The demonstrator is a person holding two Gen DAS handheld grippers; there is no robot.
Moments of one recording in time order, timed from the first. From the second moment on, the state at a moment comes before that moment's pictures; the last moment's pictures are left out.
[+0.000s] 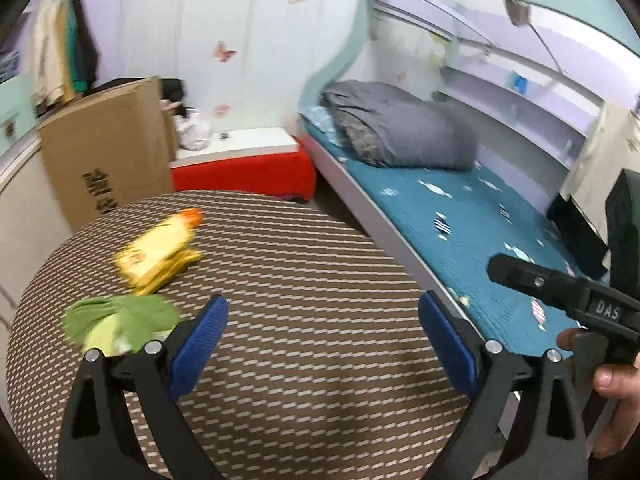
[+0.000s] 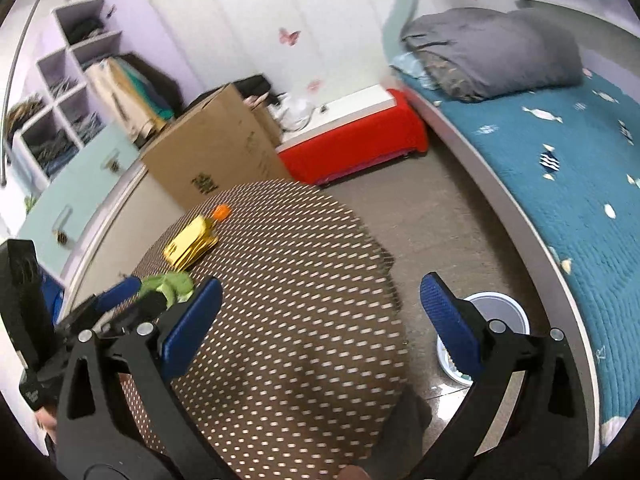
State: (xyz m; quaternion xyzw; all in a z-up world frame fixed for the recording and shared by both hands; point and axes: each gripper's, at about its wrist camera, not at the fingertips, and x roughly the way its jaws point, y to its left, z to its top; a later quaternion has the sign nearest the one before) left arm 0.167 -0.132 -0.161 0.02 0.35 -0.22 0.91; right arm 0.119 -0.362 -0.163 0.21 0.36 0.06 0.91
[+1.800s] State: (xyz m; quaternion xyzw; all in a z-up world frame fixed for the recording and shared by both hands) left arm 0.154 0.119 -0.237 -0.11 0.41 -0.03 0.91; right arm 0.206 -0.034 -0.216 0.01 0.45 0.26 0.85
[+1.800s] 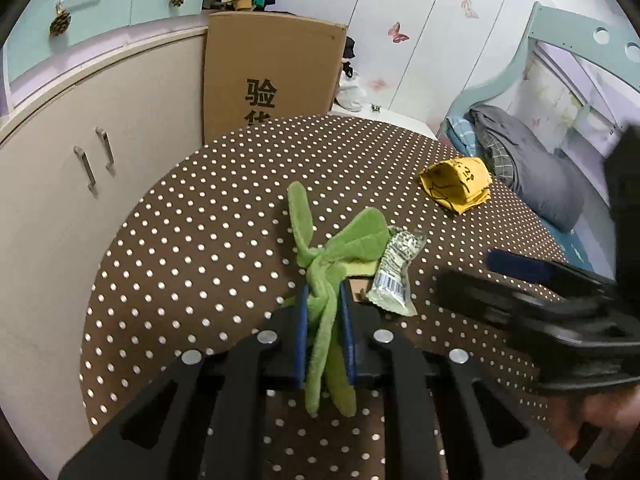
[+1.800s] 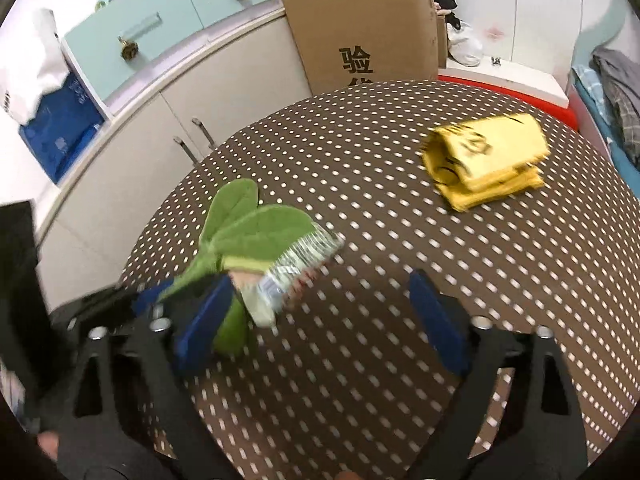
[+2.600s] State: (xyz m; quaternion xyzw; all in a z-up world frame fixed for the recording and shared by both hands) left arm 0.163 0.093 -0.240 -0.09 0.42 -0.05 0.90; right arm 0.192 -0.054 -0.229 -0.07 0.43 0.24 0.87
